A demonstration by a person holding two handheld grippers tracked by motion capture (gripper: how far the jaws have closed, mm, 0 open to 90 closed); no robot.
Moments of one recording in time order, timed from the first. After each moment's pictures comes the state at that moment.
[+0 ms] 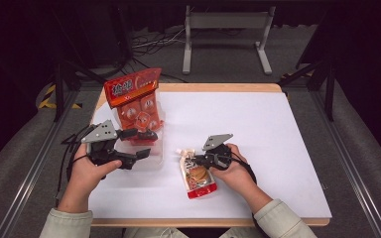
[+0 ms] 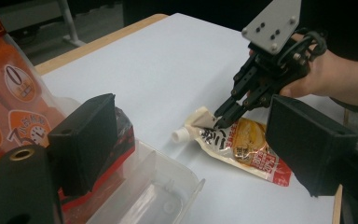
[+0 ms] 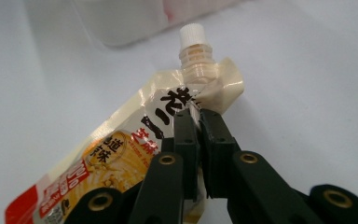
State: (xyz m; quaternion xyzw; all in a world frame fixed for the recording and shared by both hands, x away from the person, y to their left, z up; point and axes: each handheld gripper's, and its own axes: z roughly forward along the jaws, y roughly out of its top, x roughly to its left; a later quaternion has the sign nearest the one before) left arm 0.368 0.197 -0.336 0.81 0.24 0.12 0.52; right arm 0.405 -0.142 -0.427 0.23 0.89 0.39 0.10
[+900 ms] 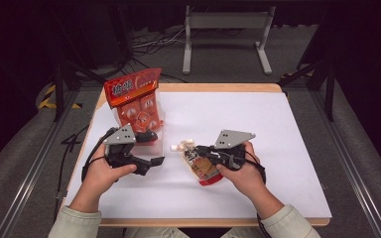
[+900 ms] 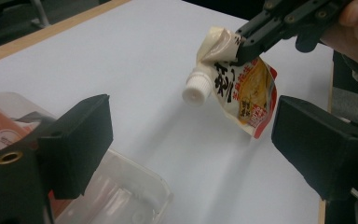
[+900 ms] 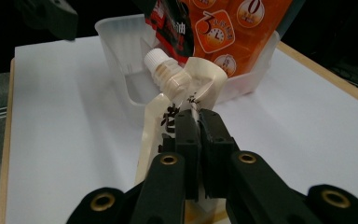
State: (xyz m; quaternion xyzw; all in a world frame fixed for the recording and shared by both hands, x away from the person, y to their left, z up) left arm 0.371 0.161 -0.352 0.83 0.22 0.08 0.51; right arm 0.366 -0.155 -0.355 0.18 0.84 0.48 0.17
